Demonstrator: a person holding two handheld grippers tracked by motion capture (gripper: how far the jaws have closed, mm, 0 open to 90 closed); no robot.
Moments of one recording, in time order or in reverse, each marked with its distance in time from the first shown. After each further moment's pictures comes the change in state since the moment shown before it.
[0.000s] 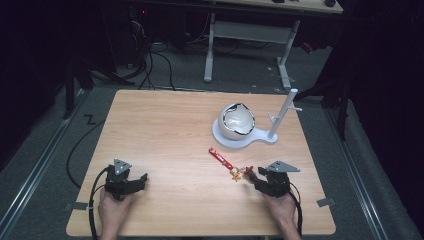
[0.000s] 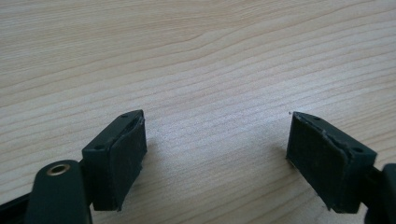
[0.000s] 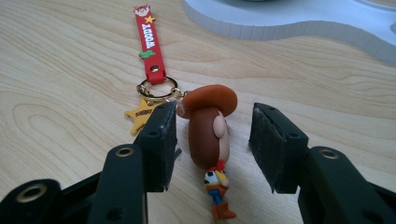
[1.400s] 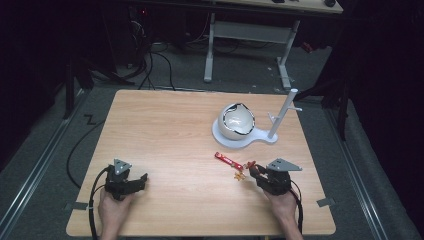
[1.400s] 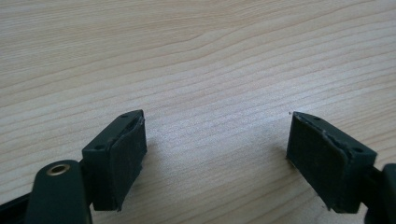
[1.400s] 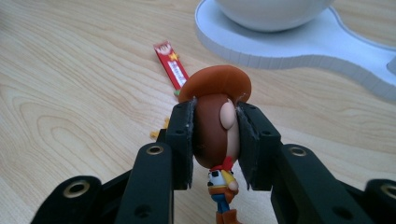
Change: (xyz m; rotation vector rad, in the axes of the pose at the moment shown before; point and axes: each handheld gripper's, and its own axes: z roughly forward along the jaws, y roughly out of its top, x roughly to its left) left arm 0.000 0.000 0.000 0.000 -0.001 0.000; right arm 0.003 0.013 -0.012 -0.061 0.027 -0.059
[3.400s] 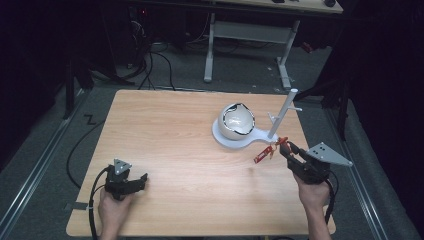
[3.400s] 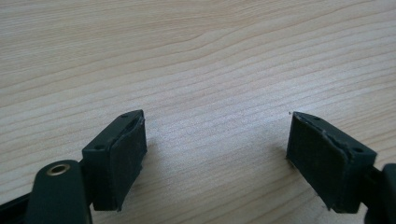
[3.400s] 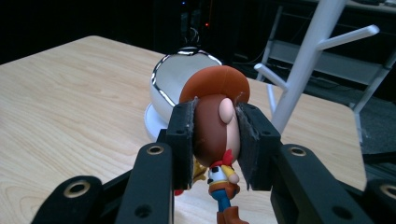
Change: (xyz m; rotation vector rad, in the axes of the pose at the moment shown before) left arm 0.000 0.000 0.000 -0.001 0.000 -0.001; right arm -0.034 0.055 -0.091 -0.258 -0.149 -0.022
